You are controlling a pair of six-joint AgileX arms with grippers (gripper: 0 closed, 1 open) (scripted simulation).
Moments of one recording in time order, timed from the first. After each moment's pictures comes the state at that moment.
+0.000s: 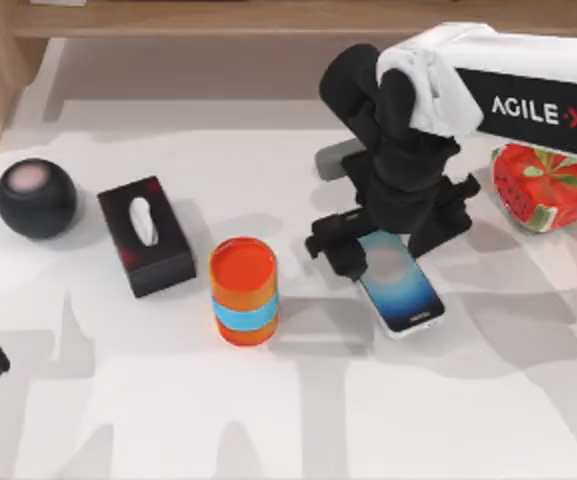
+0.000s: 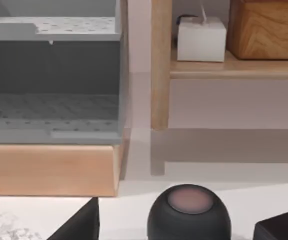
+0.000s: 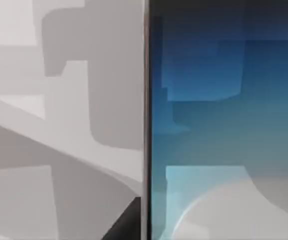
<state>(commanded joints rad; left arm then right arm) 0.00 0.00 0.00 0.00 0.00 0.00 0.57 2.24 1.72 -1.01 0.01 0.16</state>
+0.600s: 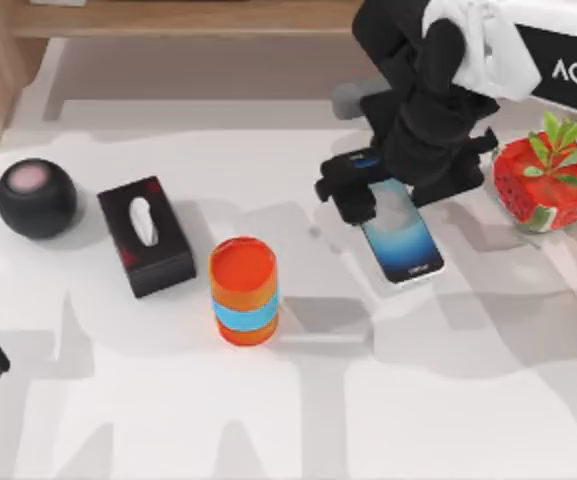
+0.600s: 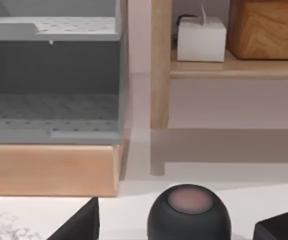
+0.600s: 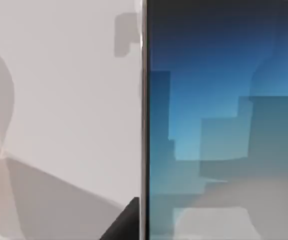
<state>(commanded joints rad) 0.00 0.00 0.00 0.00 0.00 0.00 0.51 2.12 1.72 -0.93 -0.03 0.16</state>
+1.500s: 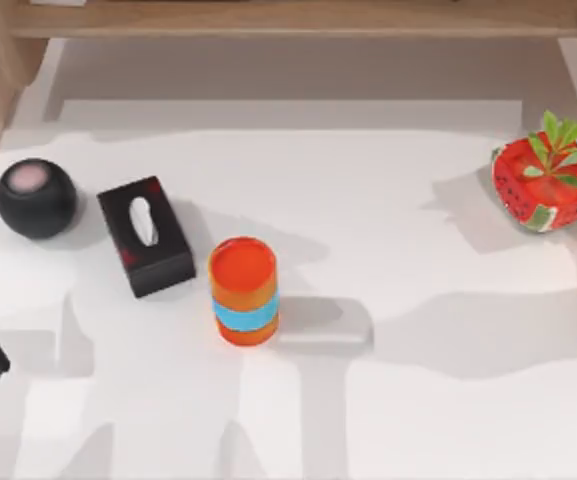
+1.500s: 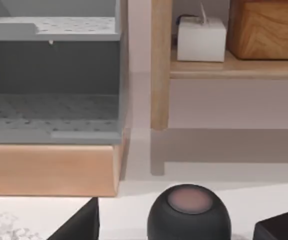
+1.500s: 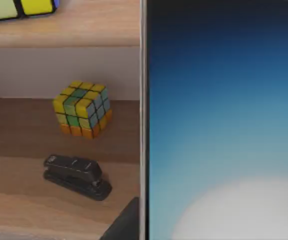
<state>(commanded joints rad) 0.00 0.00 0.00 0.00 0.00 0.00 -0.11 1.29 1.30 -0.28 -0.30 0.04</state>
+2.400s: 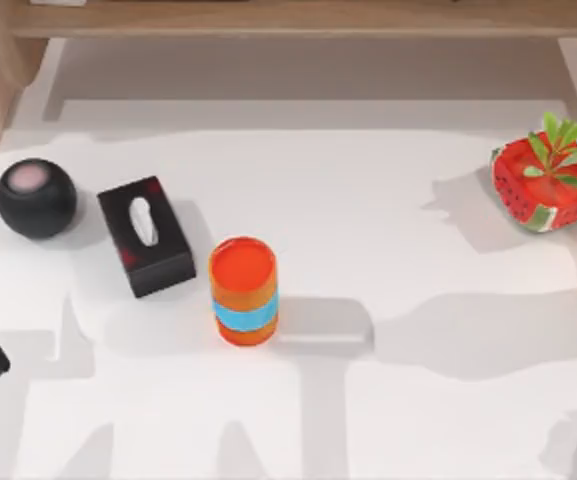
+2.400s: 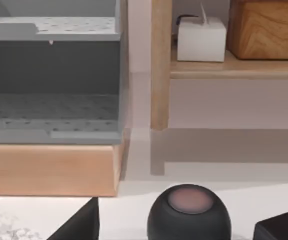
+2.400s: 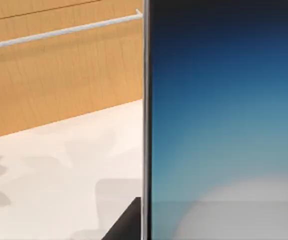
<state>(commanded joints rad) 0.00 0.00 0.00 0.00 0.00 0.00 -0.77 1.04 0.63 -0.02 -0.35 -0.15</state>
